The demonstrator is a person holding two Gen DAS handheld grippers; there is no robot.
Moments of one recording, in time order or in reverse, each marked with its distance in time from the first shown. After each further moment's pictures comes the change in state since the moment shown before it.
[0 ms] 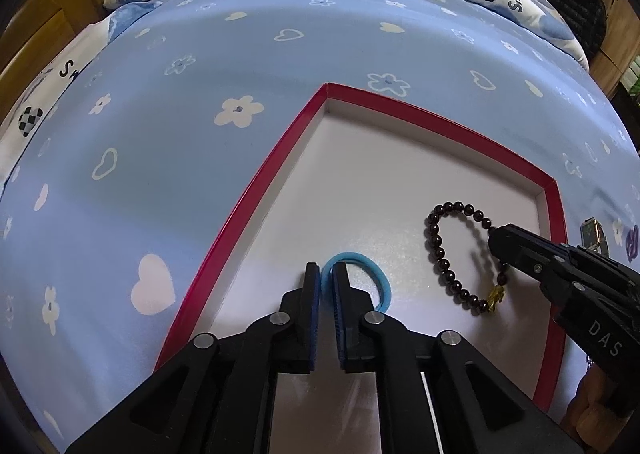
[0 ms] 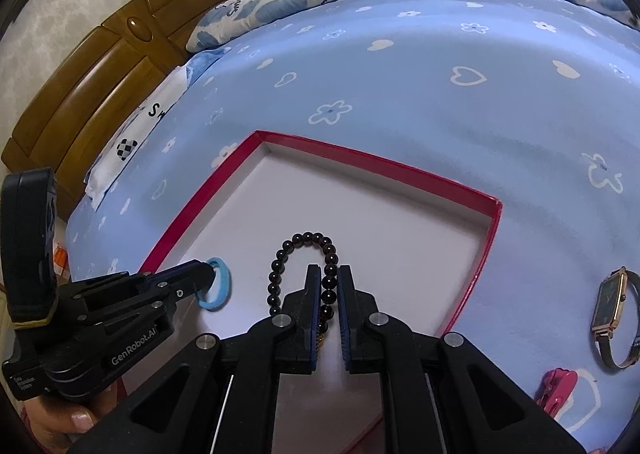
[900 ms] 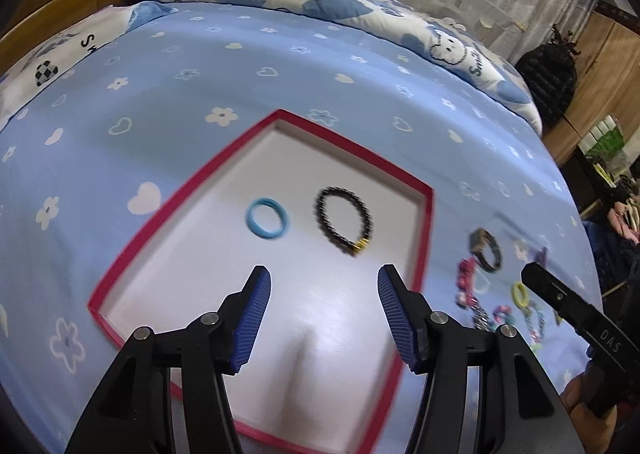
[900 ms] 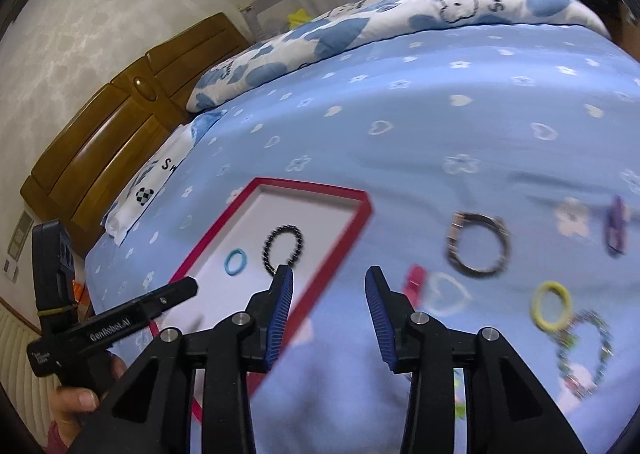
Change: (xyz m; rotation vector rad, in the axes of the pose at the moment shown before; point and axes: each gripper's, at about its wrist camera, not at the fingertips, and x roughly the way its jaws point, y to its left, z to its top) left arm -0.109 -0.010 -0.082 -0.148 -0.161 -0.208; right arm -0.146 -0.040 -0.060 0.090 -0.197 -0.020
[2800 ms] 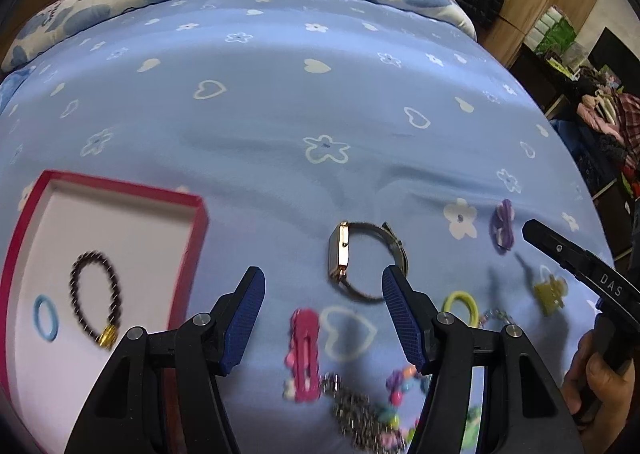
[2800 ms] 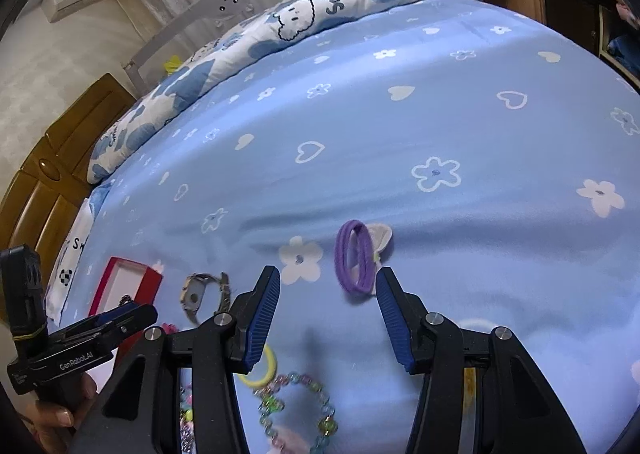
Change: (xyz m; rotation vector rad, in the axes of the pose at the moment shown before) left arm 0.152 -0.179 0.039 0.312 0.172 -0.079; right arm -0.043 -0.202 0.024 0.247 -0.062 -0.266
